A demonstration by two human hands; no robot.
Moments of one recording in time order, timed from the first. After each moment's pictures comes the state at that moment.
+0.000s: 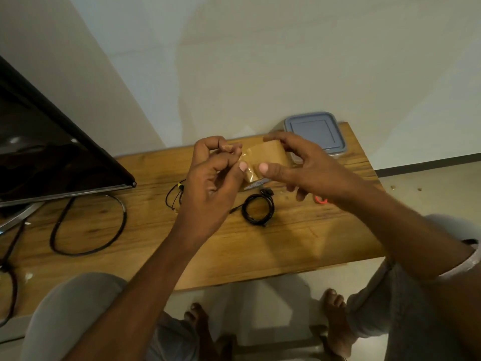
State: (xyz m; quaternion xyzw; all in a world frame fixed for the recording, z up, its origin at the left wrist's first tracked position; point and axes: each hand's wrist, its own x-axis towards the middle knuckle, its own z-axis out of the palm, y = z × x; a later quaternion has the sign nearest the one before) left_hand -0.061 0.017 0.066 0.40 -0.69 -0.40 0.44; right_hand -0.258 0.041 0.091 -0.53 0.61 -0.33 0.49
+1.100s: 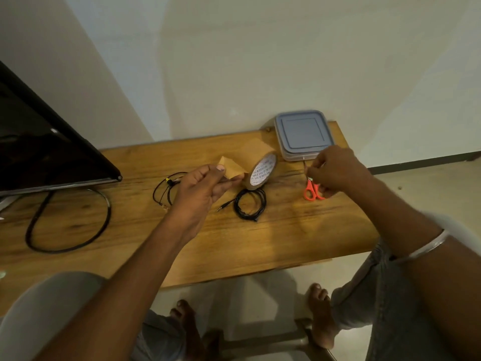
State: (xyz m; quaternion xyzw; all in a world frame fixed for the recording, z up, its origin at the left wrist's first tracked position) left_hand -0.058 0.008 0.035 0.47 -0.39 -0.69 0.39; right_hand -0.328 0.020 0.039 -0.47 0.82 -0.12 0.31
